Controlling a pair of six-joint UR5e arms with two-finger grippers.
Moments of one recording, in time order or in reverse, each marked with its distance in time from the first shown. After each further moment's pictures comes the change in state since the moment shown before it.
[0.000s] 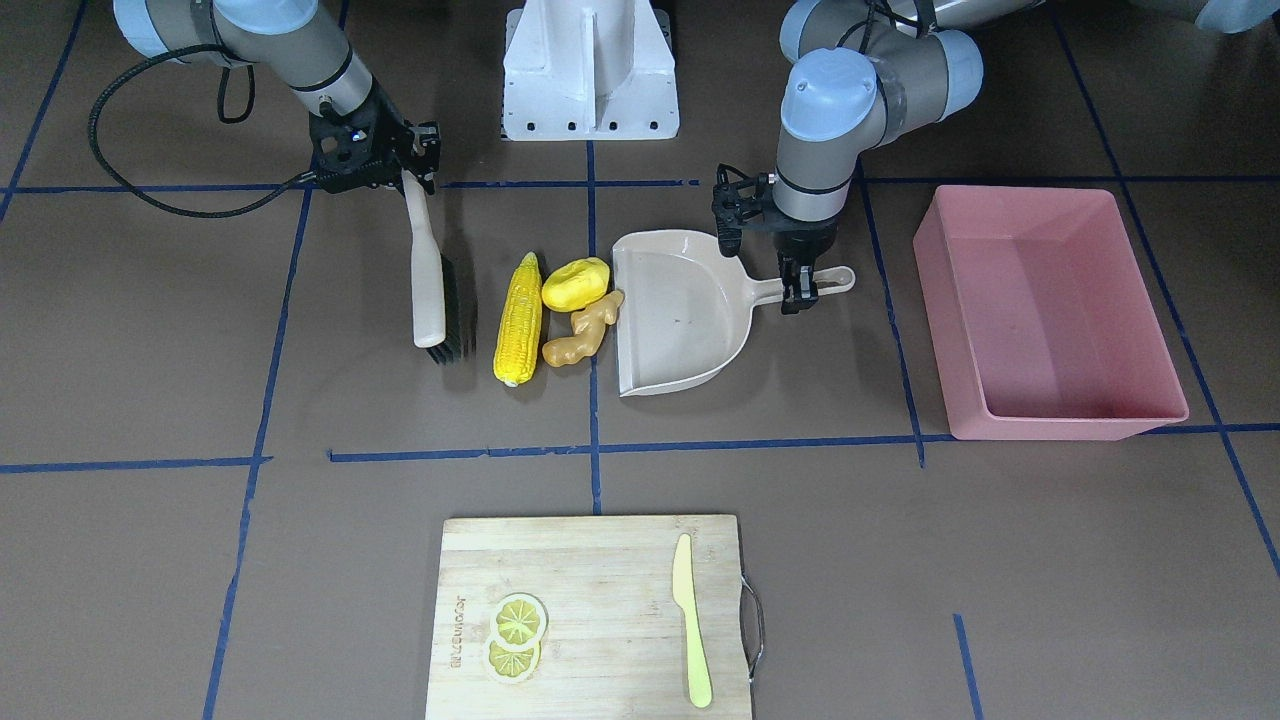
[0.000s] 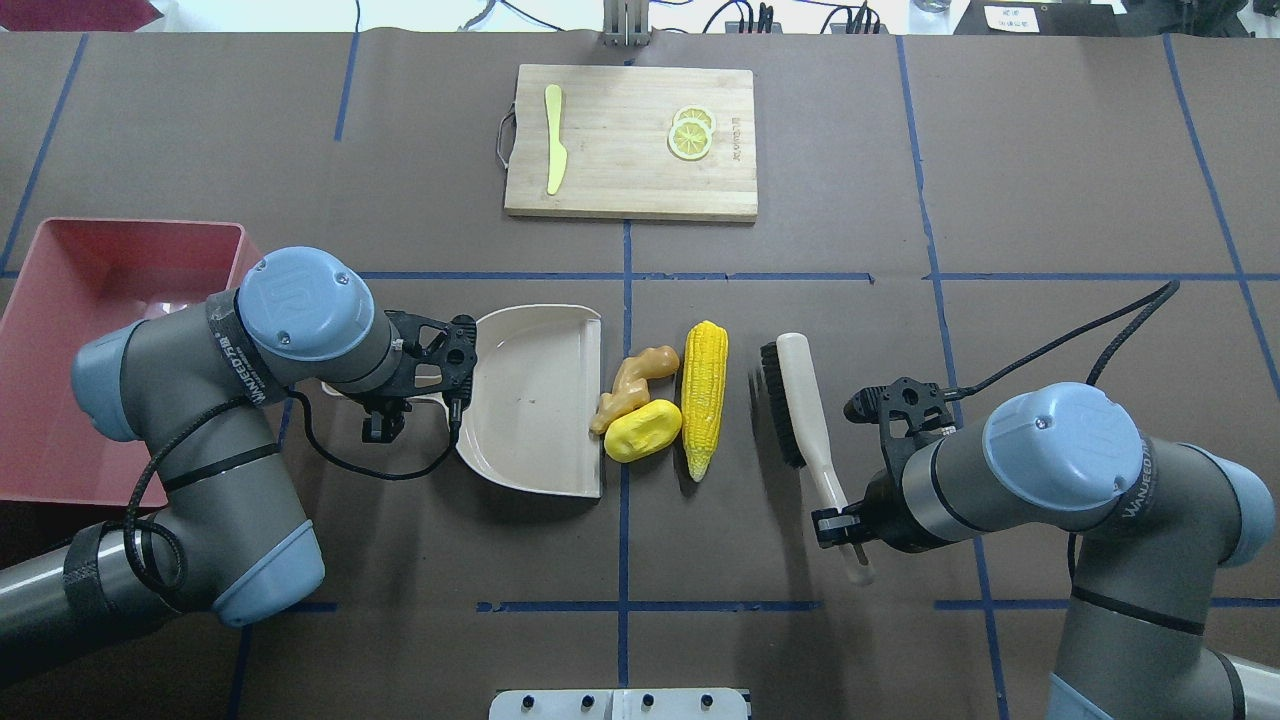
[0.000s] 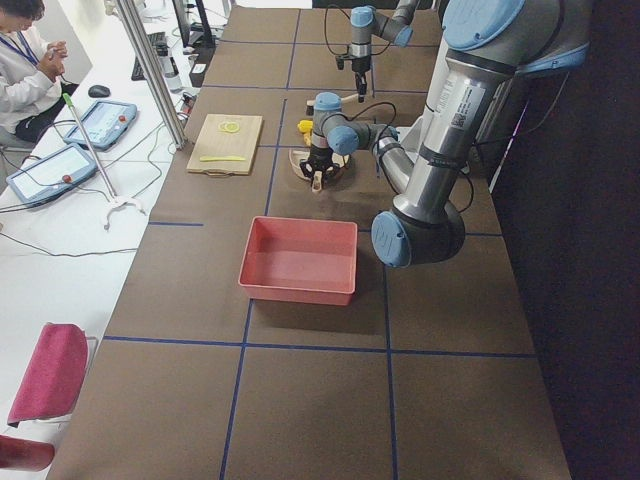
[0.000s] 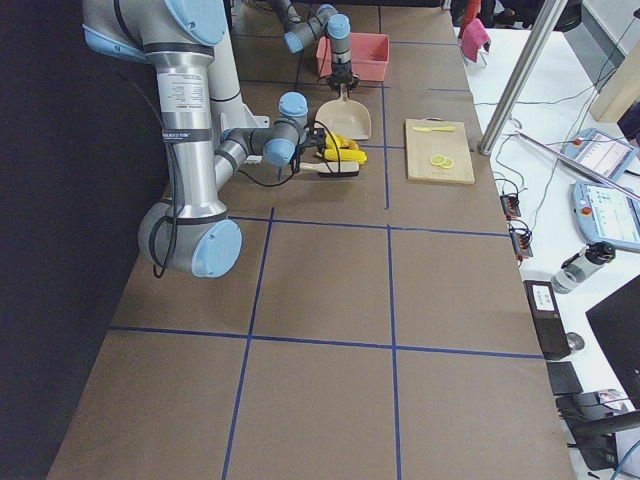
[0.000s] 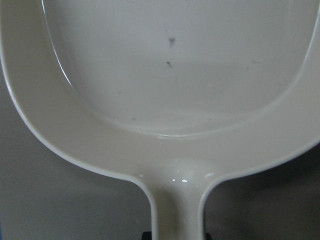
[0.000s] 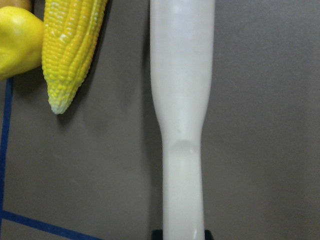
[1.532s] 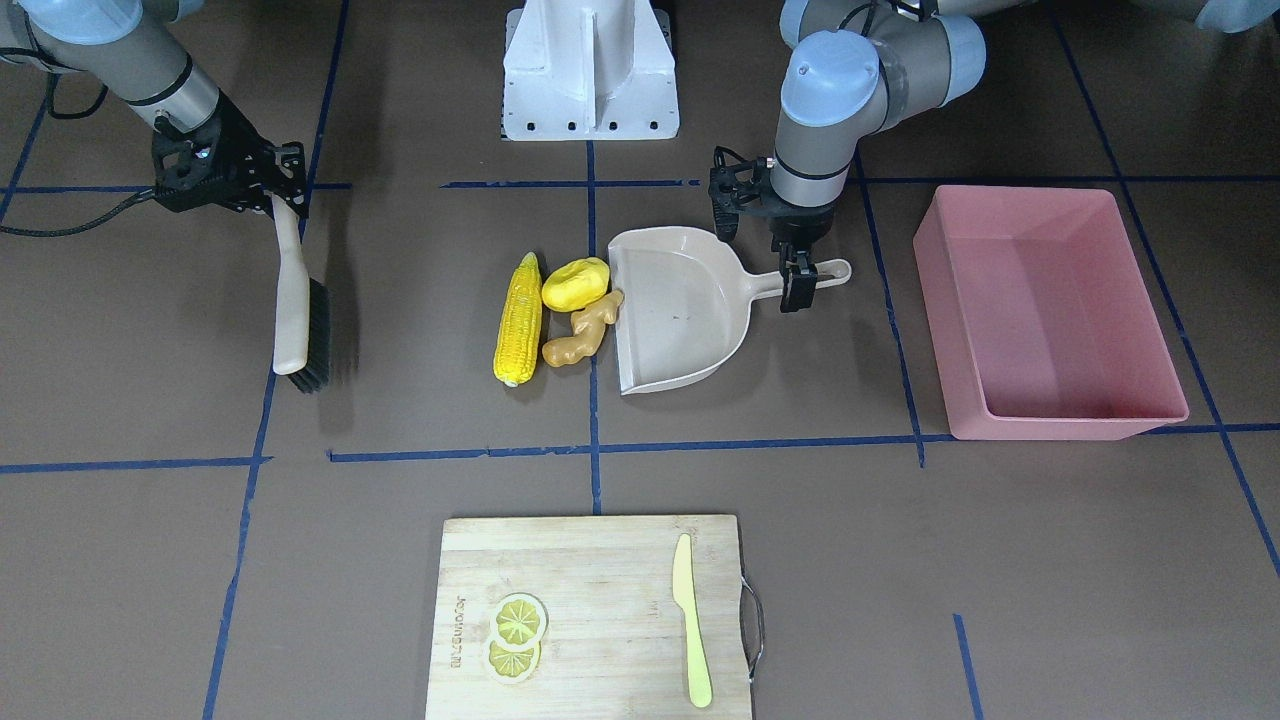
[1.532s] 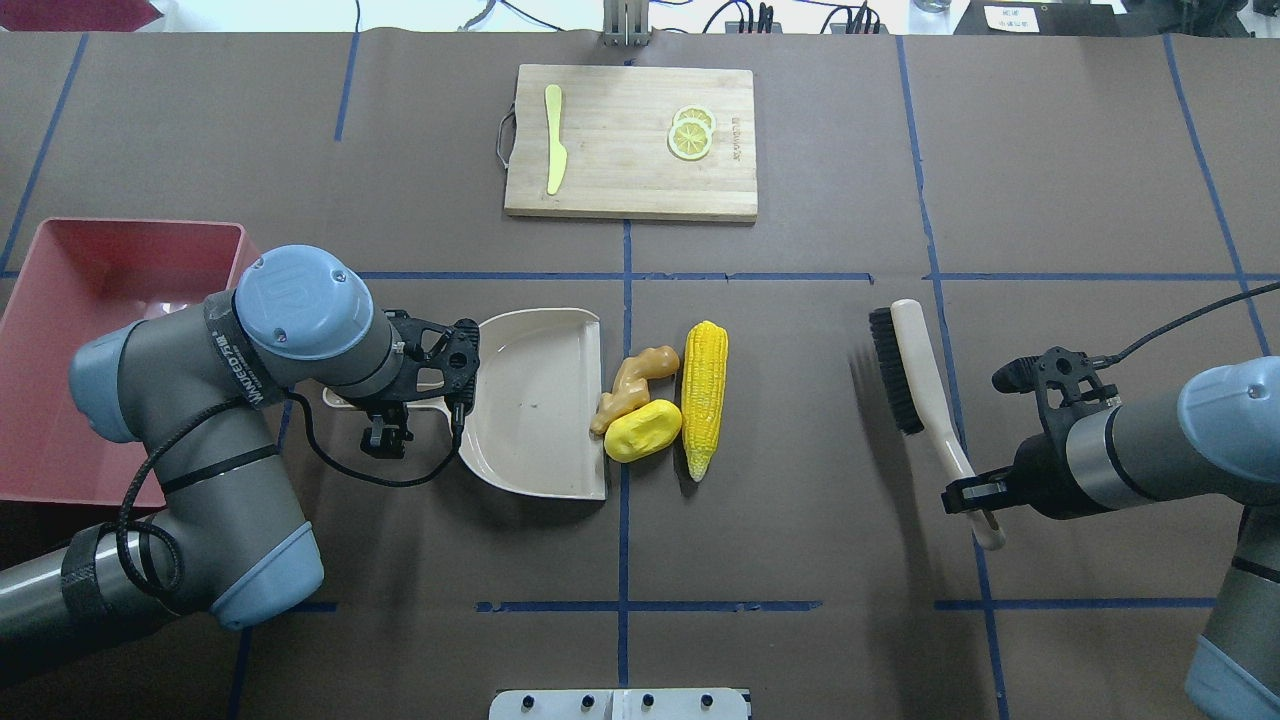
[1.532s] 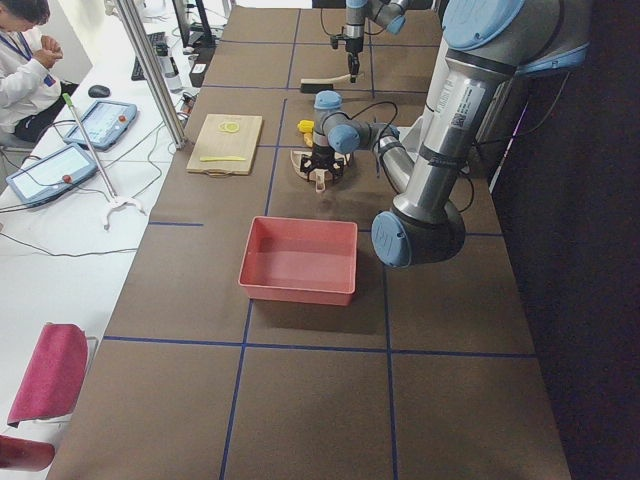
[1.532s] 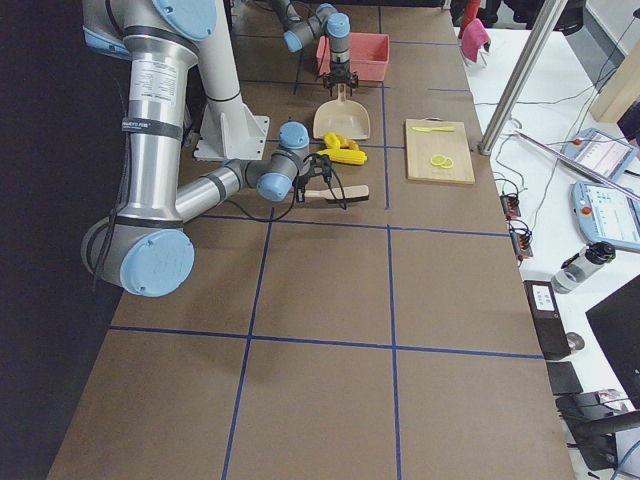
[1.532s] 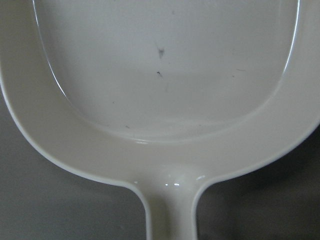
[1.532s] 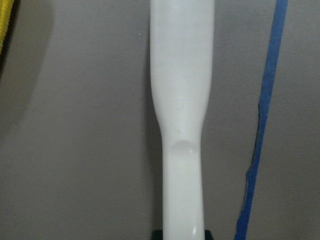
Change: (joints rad) left arm 0.002 0.001 -0.005 -0.005 -0.040 -0.007; right arm 0.141 -0.260 0.007 0.240 0.055 -0.112
